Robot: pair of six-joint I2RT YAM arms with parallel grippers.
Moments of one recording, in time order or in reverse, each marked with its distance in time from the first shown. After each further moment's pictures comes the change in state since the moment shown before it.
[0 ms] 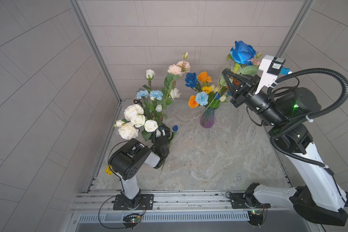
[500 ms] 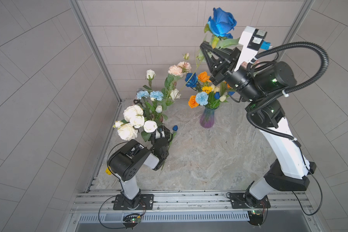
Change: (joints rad) left arm -0.006 -0.016 -0.034 0.000 0.013 -0.023; right arm 0.082 0.406 0.587 0.047 -0.107 -0.125
